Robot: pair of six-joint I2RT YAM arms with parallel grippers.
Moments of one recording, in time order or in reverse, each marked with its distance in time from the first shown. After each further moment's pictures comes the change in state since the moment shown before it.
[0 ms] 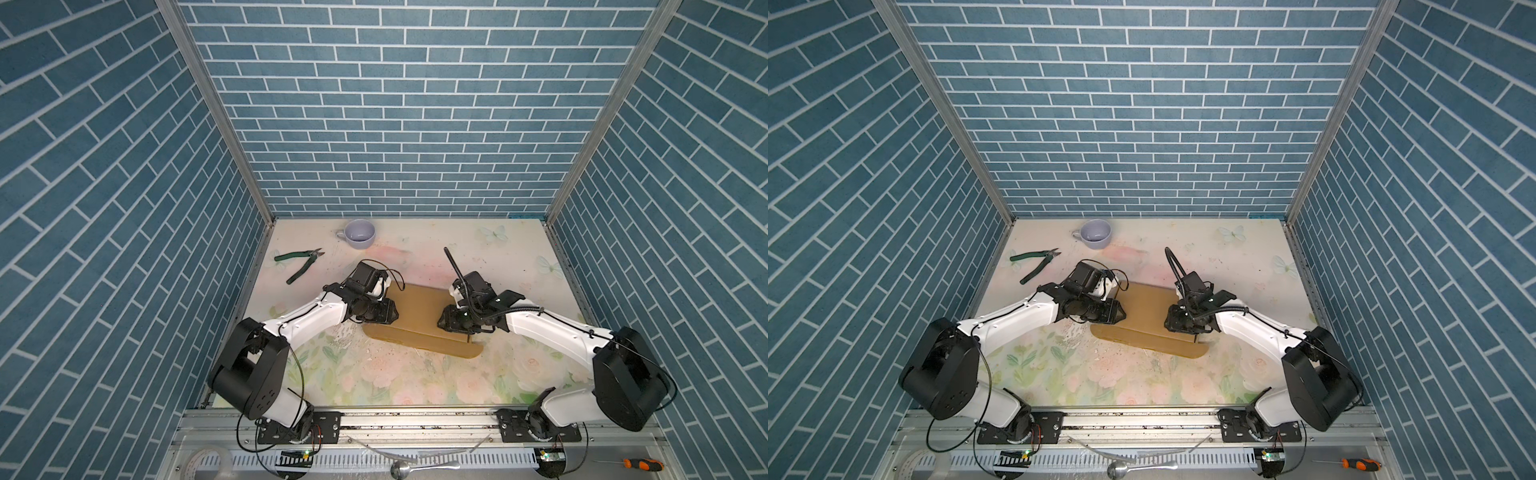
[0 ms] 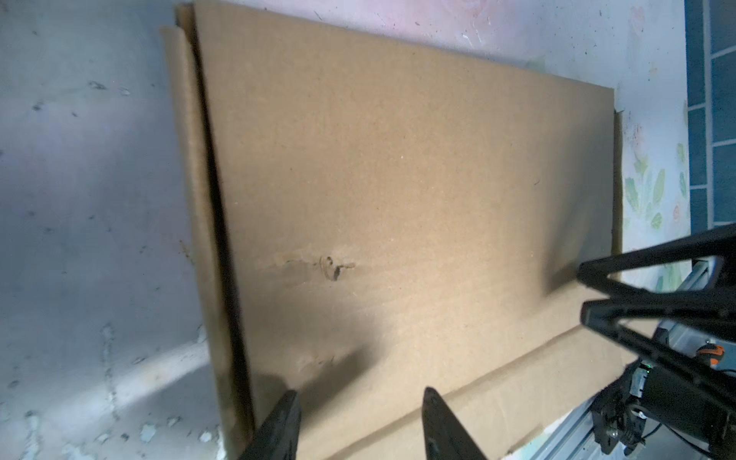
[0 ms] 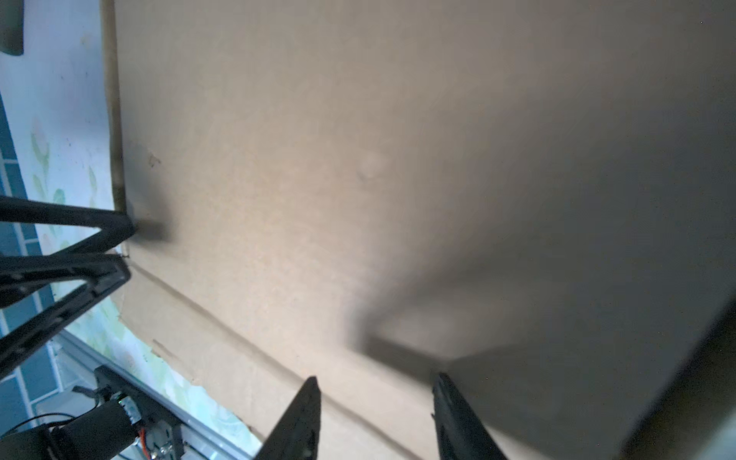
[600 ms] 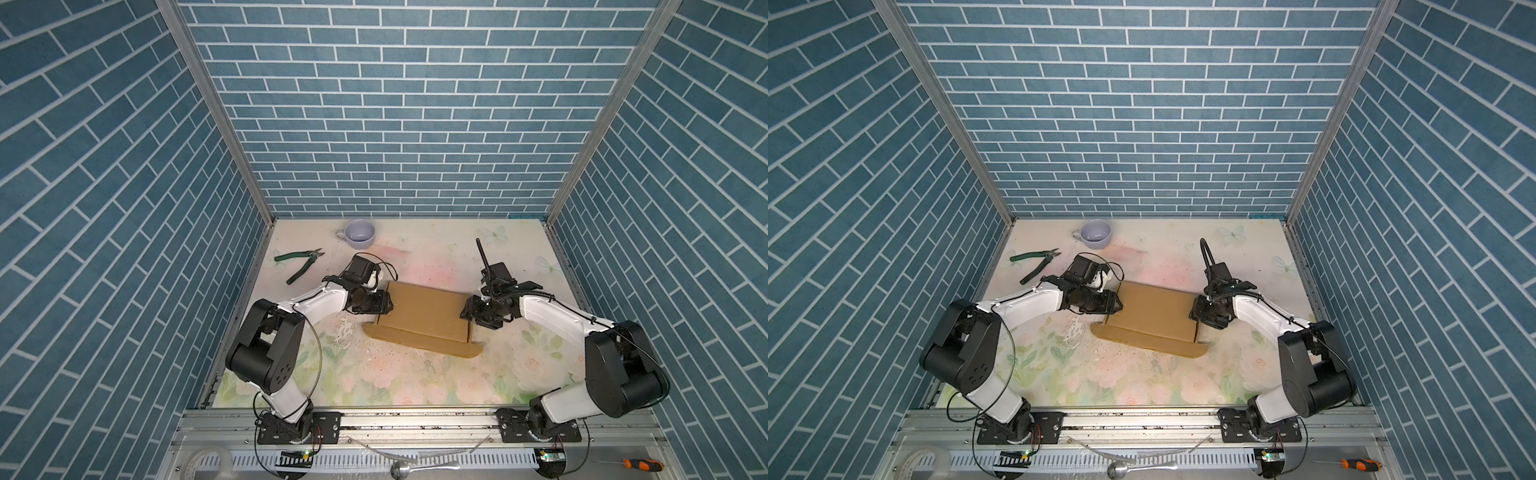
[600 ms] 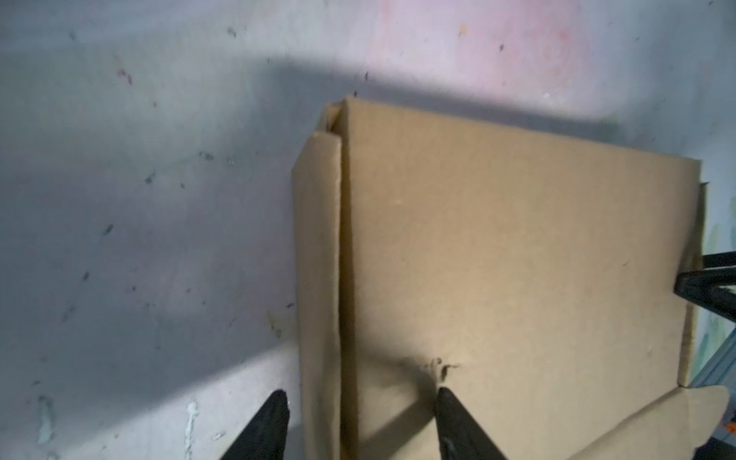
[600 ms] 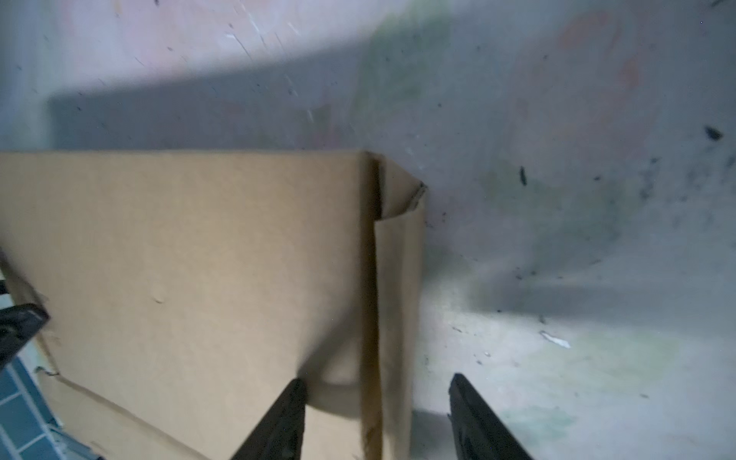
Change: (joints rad) left arm 0.080 0.153 0.046 0.087 -0.006 0.015; right arm -0.230 0.076 0.000 -0.020 -0.040 -0.039
